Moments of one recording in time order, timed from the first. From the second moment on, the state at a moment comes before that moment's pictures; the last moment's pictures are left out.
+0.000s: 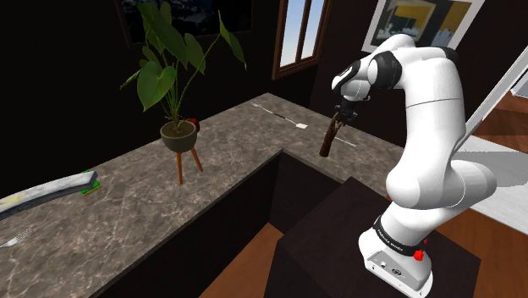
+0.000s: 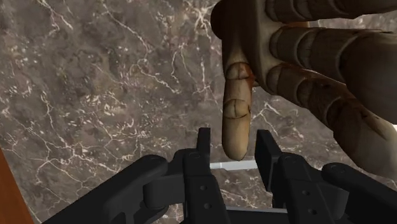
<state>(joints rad) -0.55 0.71 -0.31 -1.60 0.25 2.35 0.53</state>
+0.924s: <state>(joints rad) -0.54 0.67 -0.32 -1.60 0.23 2.31 0.54</state>
